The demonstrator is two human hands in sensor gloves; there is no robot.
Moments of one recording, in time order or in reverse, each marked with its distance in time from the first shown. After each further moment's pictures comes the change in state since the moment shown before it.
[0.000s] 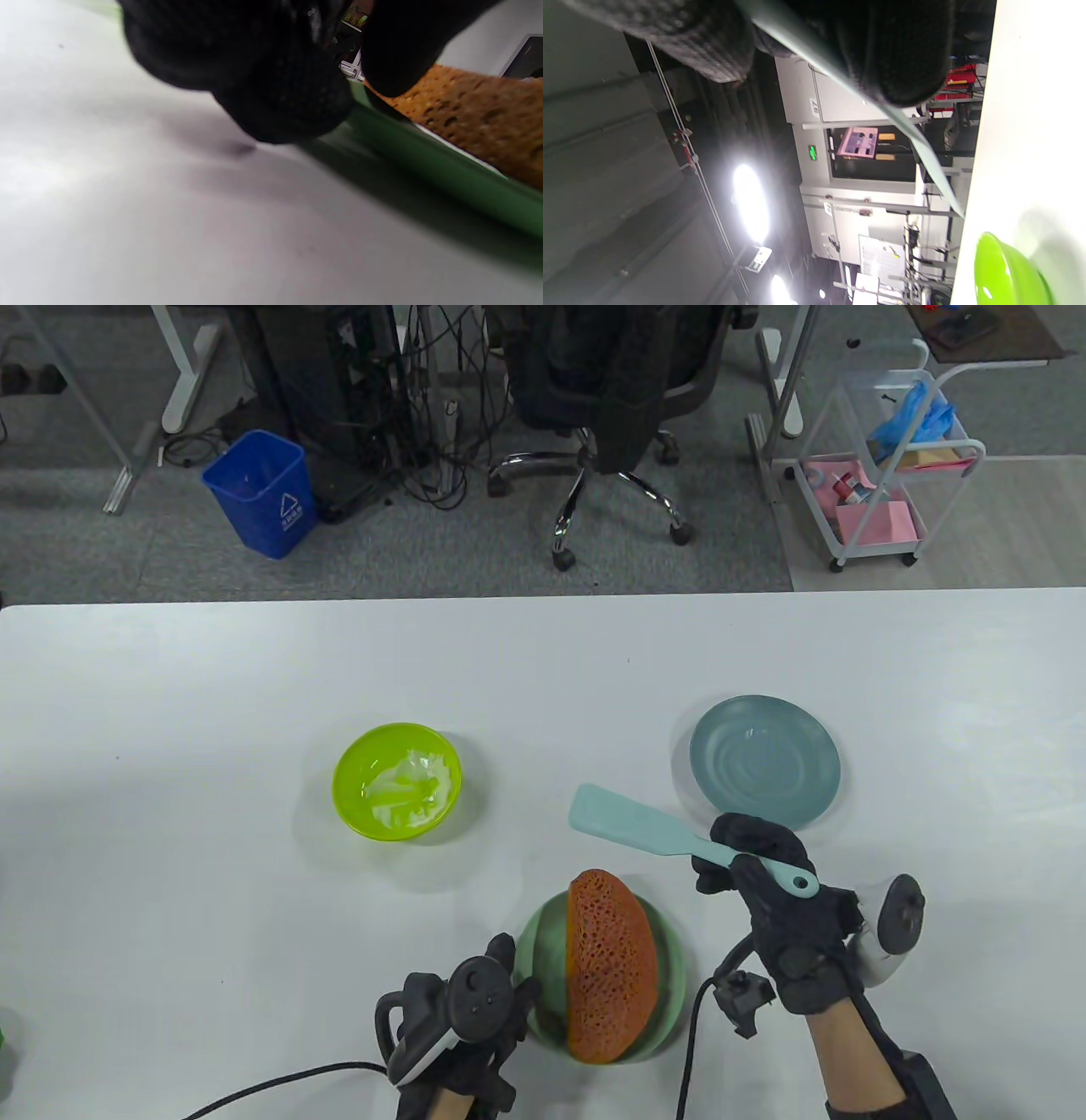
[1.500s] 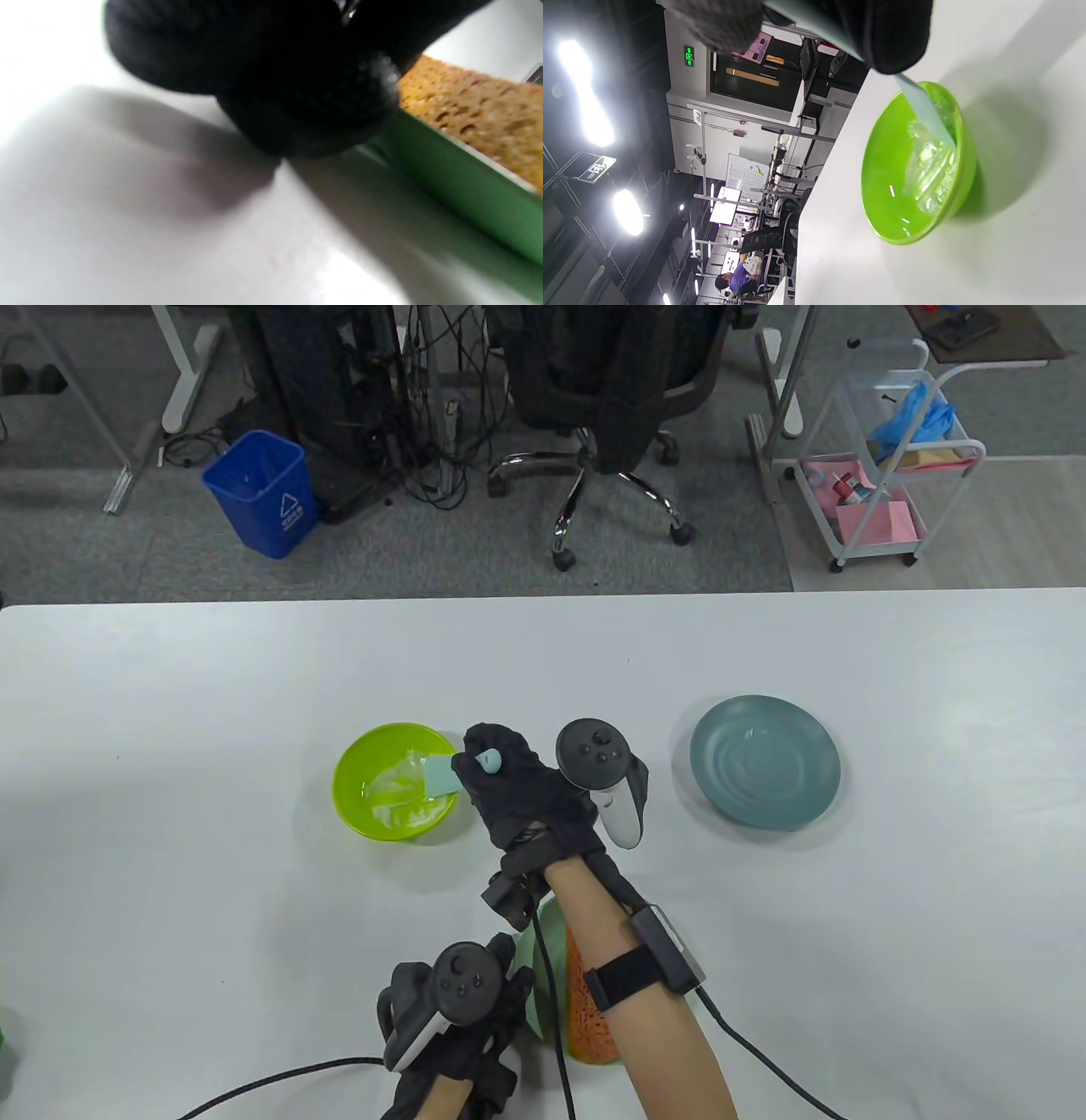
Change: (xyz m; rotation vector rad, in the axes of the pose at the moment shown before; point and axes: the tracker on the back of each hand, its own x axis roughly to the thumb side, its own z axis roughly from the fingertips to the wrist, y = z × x) left_hand -0.009 -0.002 -0.008 -0.010 0.019 0.126; right_hand -0.046 0.199 -0.129 0.258 0.410 0.344
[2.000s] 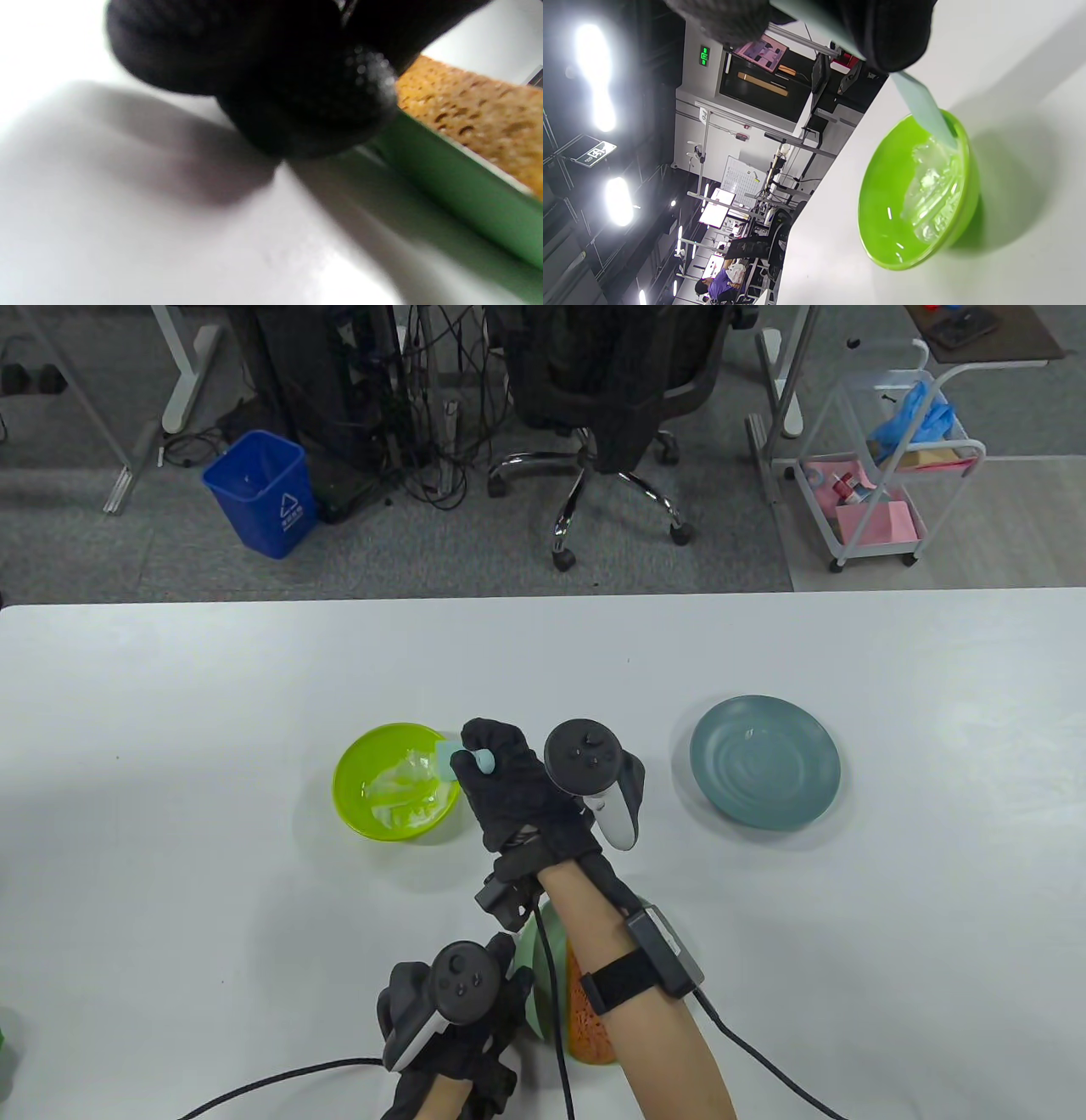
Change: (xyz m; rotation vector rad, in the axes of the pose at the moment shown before) left_hand -0.001 0.000 0.000 -0.004 0.004 0.014; right_hand 0.016 0.000 0.006 -0.051 -0.052 0.128
